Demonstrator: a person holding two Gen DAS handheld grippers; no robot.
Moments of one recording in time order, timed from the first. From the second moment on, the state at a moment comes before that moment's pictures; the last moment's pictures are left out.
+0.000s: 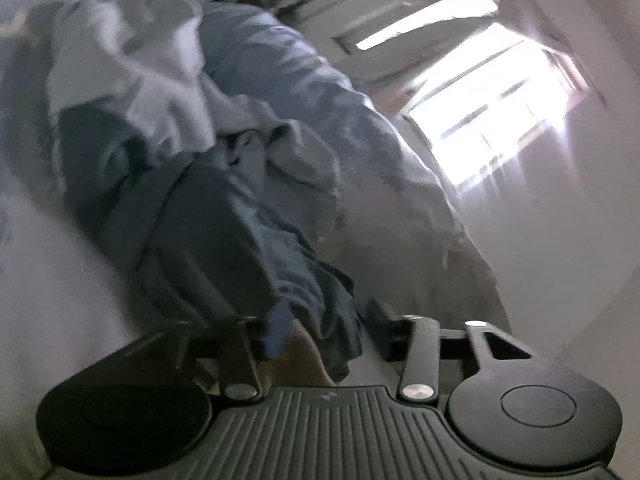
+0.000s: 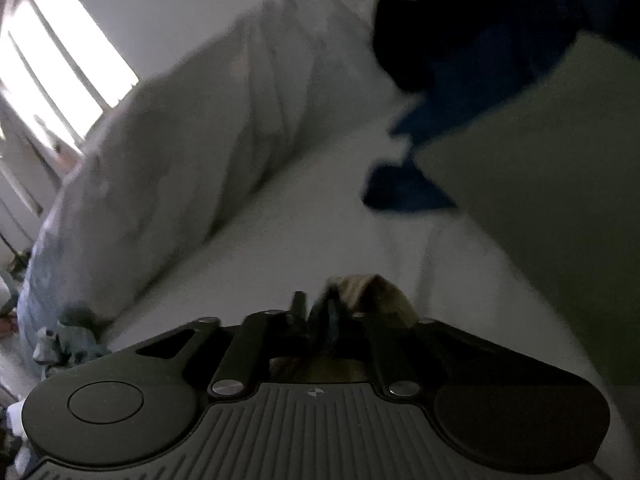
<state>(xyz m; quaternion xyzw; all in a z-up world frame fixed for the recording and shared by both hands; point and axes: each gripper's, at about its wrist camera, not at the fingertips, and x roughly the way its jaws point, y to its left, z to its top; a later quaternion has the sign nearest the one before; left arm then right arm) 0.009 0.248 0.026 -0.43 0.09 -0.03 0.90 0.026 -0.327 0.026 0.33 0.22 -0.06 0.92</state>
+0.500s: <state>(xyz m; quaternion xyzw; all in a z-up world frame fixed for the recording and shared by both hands) 0.013 0.212 0.056 -0.30 0.13 -0.12 0.94 0.026 -0.265 0.055 0.16 0.23 0.04 0.96</state>
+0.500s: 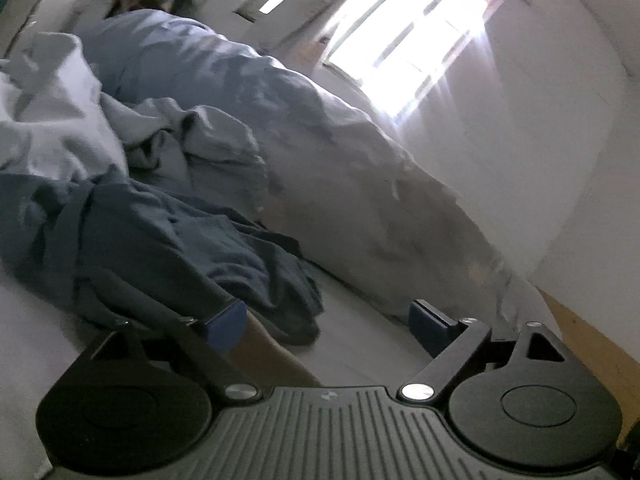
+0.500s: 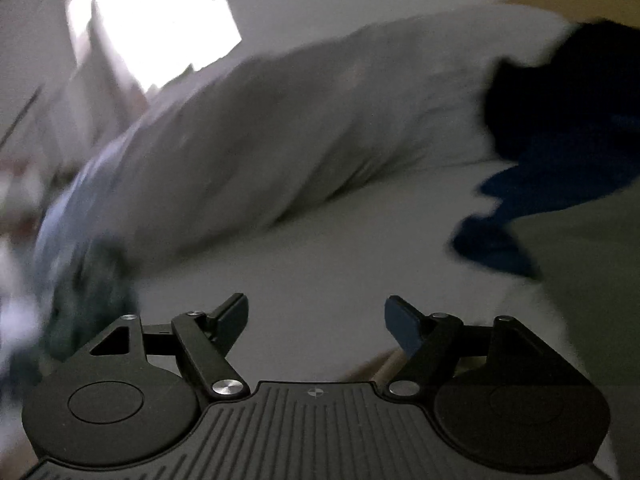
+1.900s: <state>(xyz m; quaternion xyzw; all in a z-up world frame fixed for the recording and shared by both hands) 0.088 0.098 0.017 -0.01 0.31 -0.04 0.95 0.050 -0.263 0.003 0.11 0.32 0.00 0.94</state>
